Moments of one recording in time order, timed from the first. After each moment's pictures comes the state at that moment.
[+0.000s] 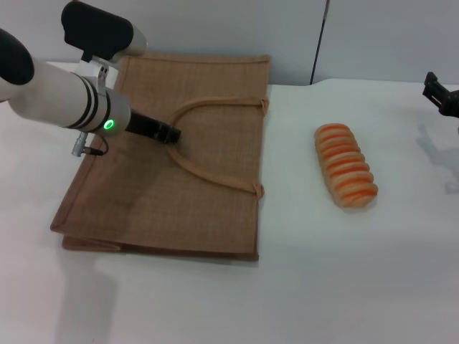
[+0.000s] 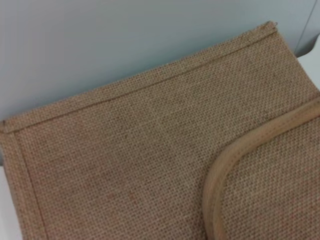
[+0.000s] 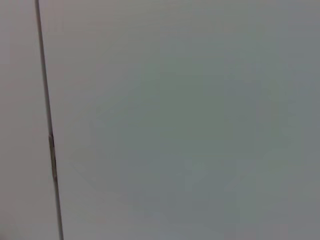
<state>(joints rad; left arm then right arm) -0.85 -2.03 1.17 0.55 -0.67 -0.71 0.75 0.70 2.04 -1.19 -0.10 2.84 0.73 -2.75</state>
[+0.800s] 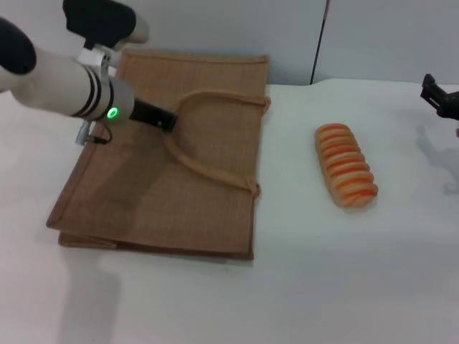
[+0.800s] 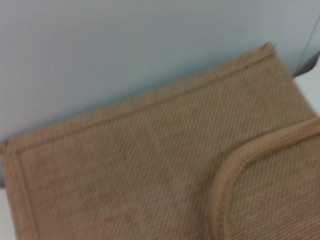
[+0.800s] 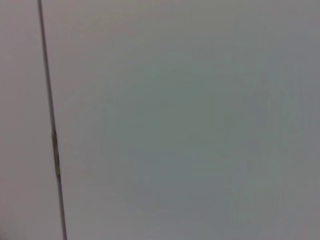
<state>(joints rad) -0.86 -2.03 1.17 0.59 -0.67 -0.71 0.74 0.70 2.04 -1.20 -0.09 2.84 0.73 -2.75</state>
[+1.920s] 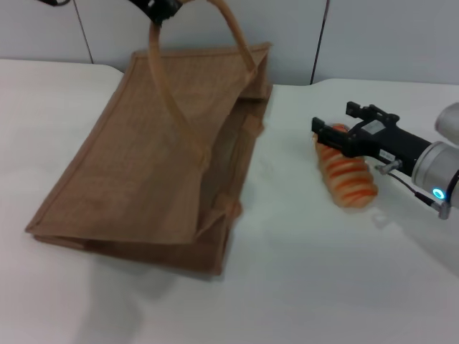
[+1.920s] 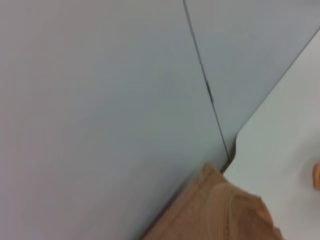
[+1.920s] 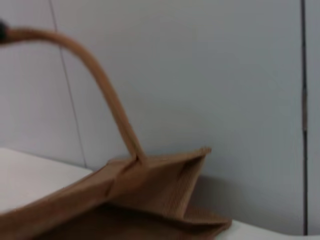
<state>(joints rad) -0.83 -2.02 1.16 1.61 -0.45 -1.52 0.67 0.67 2.02 -1.85 -0.23 2.83 0.82 -2.32</state>
